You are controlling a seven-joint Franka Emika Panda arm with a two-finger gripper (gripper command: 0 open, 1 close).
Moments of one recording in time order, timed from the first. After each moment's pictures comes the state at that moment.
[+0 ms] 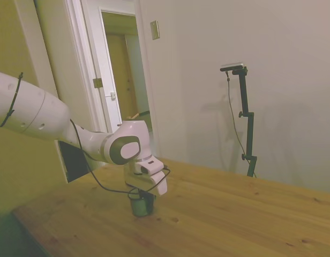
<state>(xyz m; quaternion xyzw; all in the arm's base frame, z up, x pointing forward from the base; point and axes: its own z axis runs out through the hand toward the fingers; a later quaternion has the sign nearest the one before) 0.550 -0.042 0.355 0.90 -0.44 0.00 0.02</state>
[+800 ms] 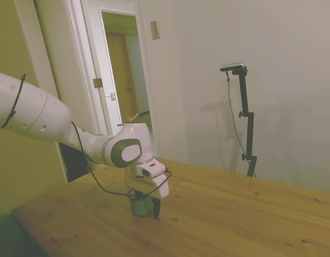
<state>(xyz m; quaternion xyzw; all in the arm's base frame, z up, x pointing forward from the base) 0.548 -0.050 0.351 0.90 -0.43 0.01 0.03</state>
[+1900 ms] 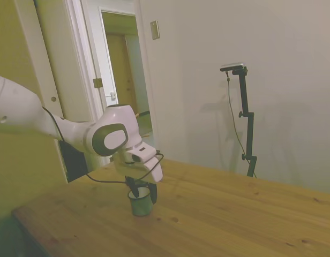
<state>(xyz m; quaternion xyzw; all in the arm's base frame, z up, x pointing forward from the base) 0.504 -0.047 0.440 0.91 -0.40 0.08 -0.01</state>
